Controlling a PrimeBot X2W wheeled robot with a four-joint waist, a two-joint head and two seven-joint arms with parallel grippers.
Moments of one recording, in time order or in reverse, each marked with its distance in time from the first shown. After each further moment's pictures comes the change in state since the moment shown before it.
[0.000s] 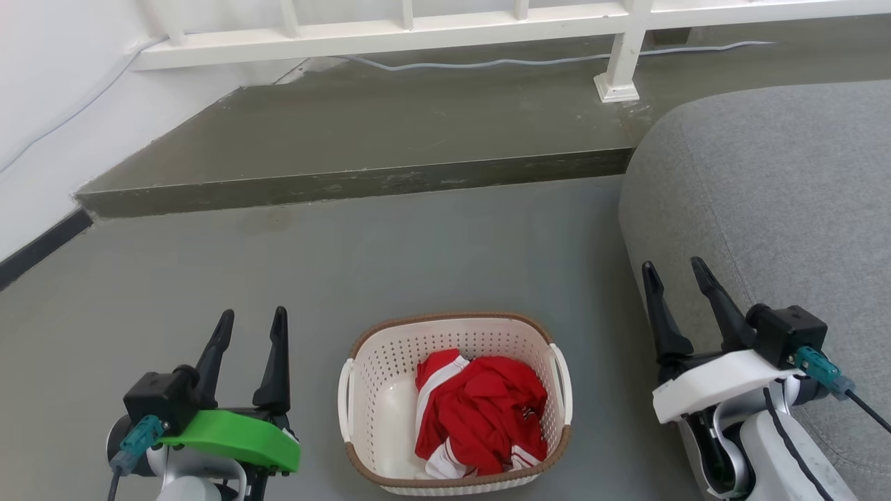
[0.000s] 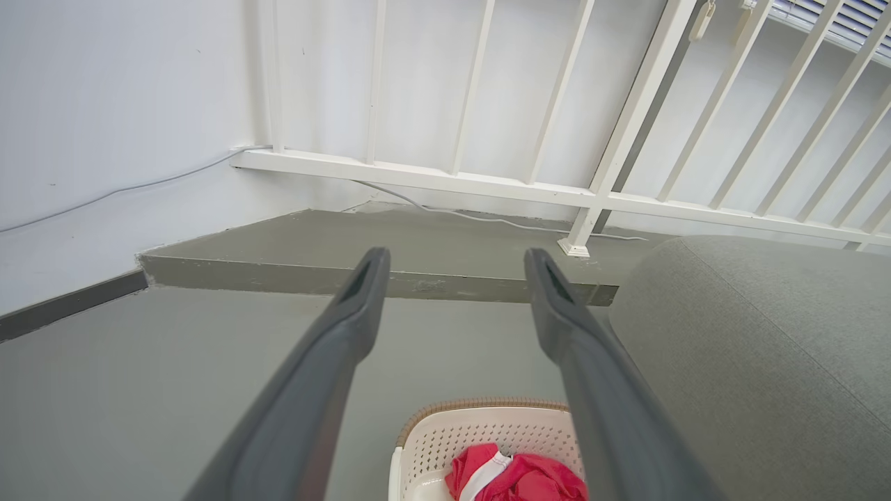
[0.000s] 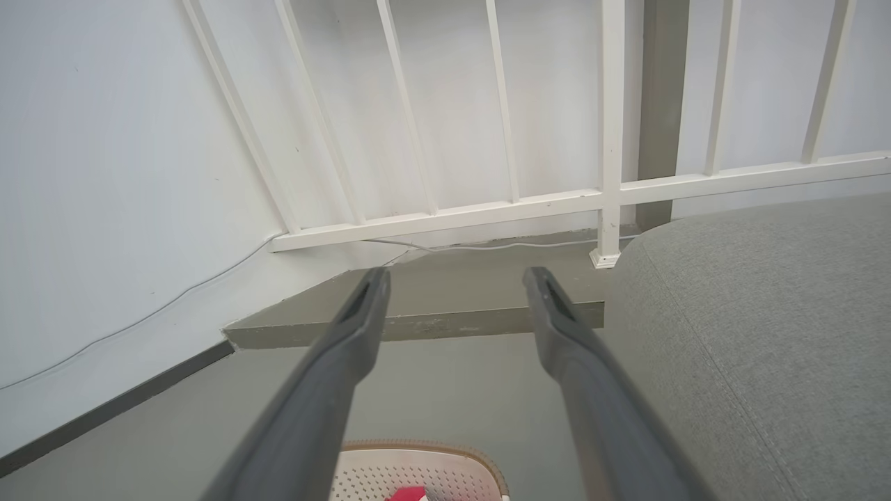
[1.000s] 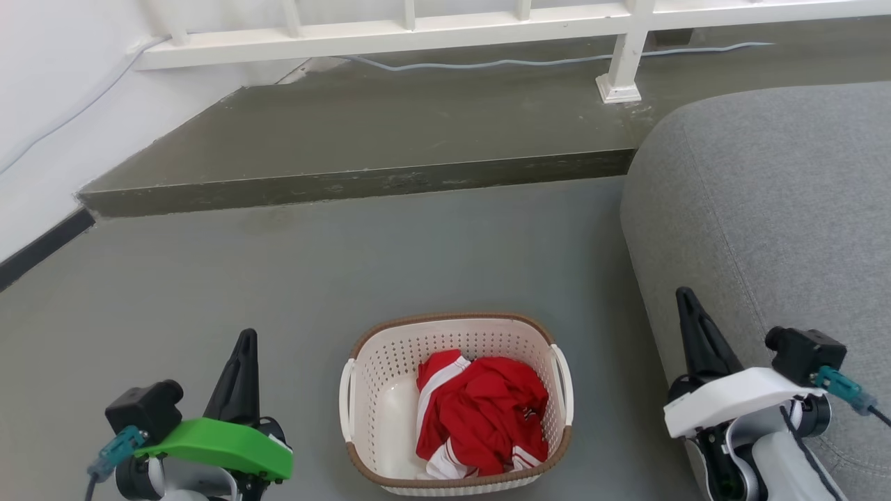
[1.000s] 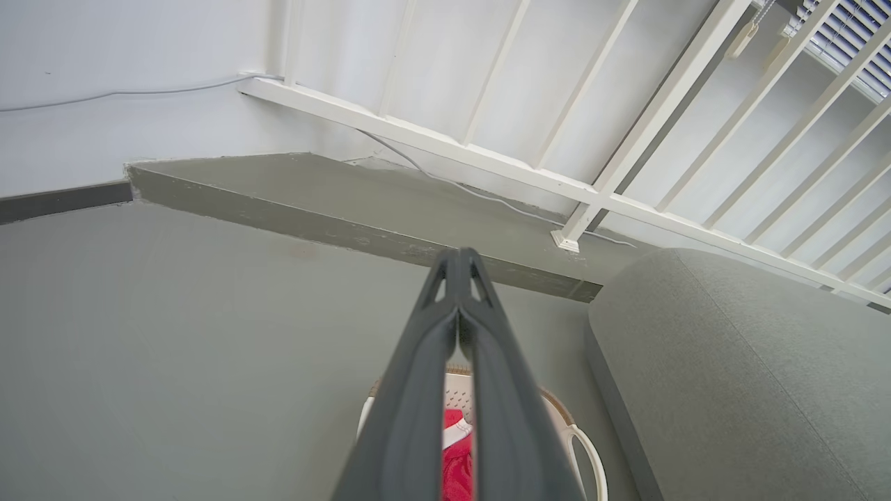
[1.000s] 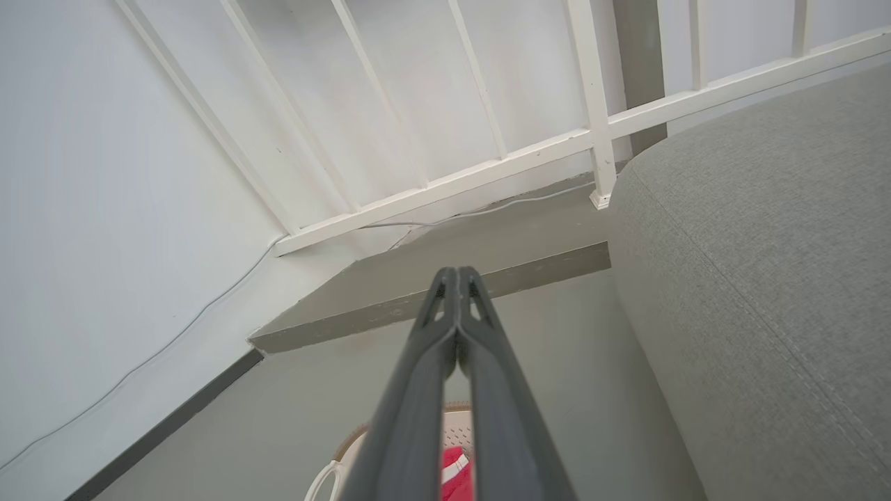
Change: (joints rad) left arm 0.021 -0.019 0.029 0.038 -0.153 -0.016 0.039; right arm 0.048 0.023 -0.041 0.030 0.150 0.023 0.025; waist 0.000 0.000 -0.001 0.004
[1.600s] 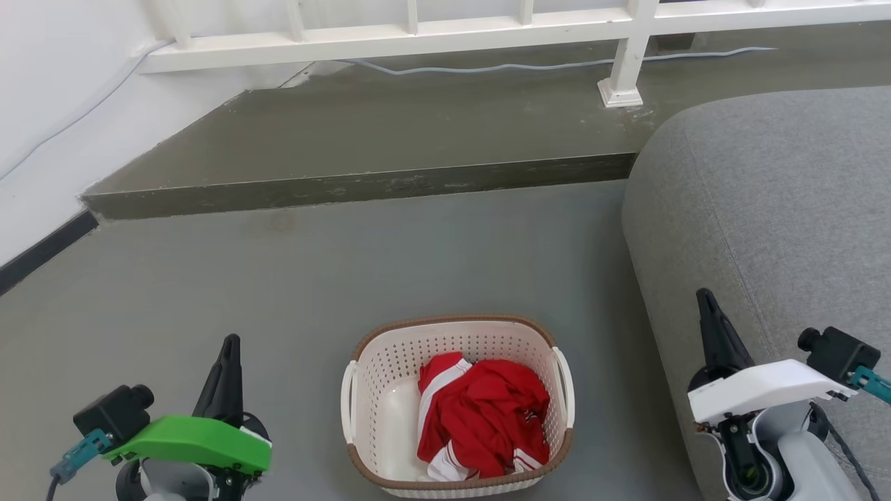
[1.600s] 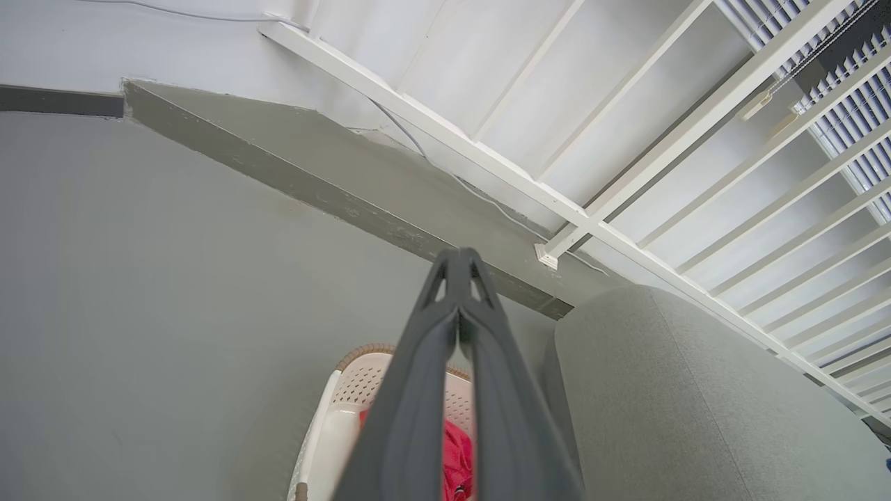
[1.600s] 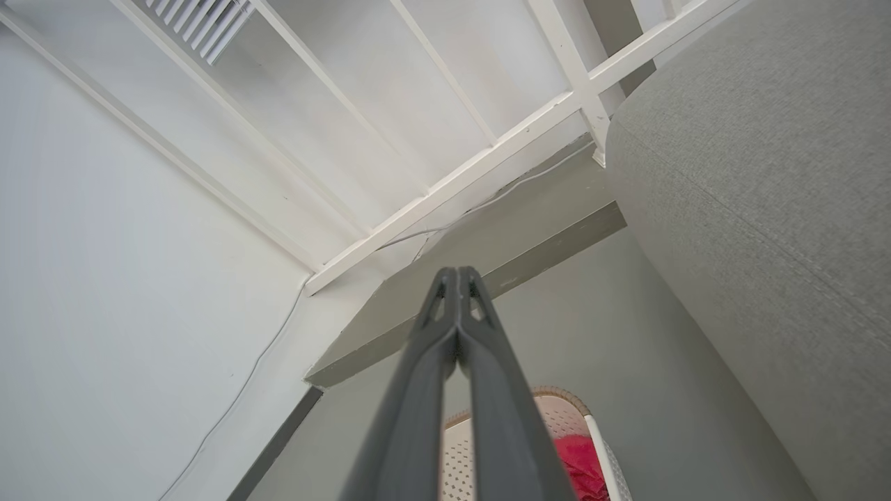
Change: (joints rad) left arm 0.000 -0.001 0.044 0.006 -0.217 -0.004 0.066; right arm 0.000 0.008 -0.060 0.001 0.255 0.017 0.070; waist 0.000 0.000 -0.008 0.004
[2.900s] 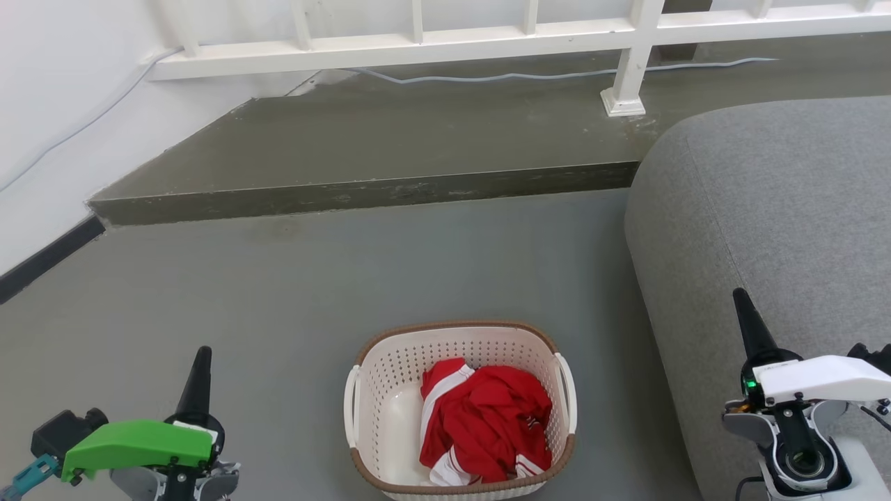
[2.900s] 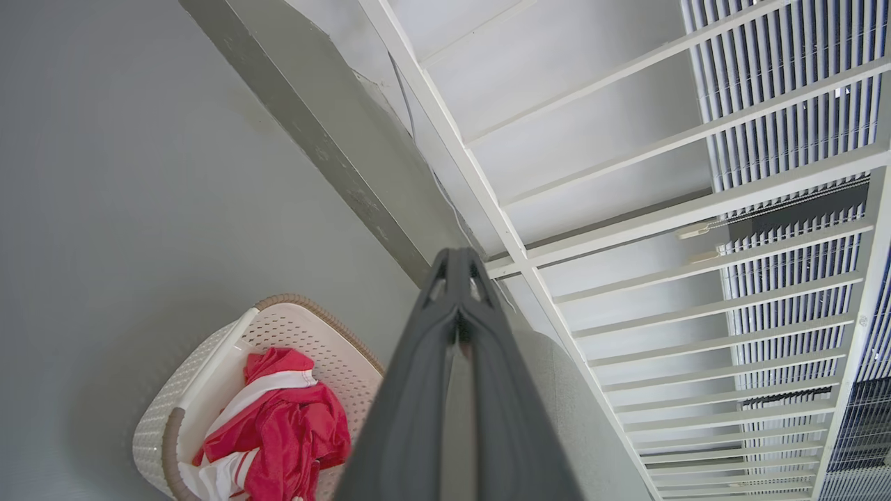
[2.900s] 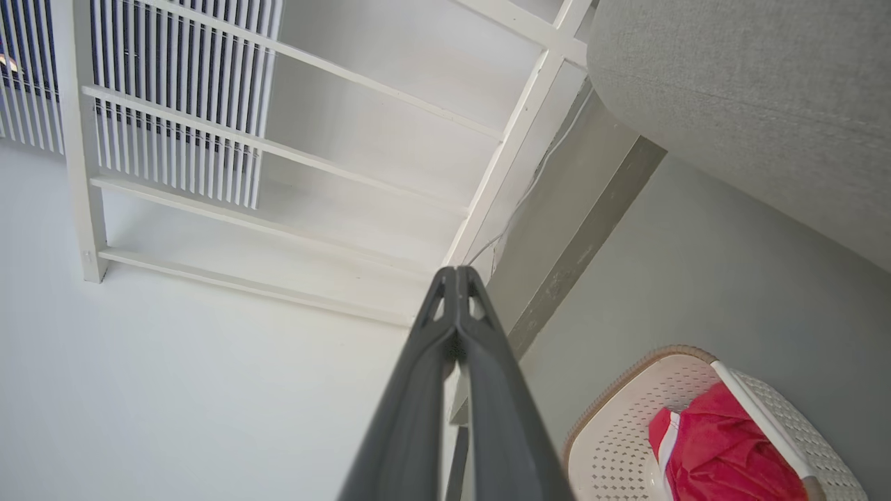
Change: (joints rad) left arm -0.002 0.000 0.098 0.028 -0.449 -0.015 0.135; right arm -0.016 0.000 -0.118 0.026 0.501 0.035 0.130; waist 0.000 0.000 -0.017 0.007
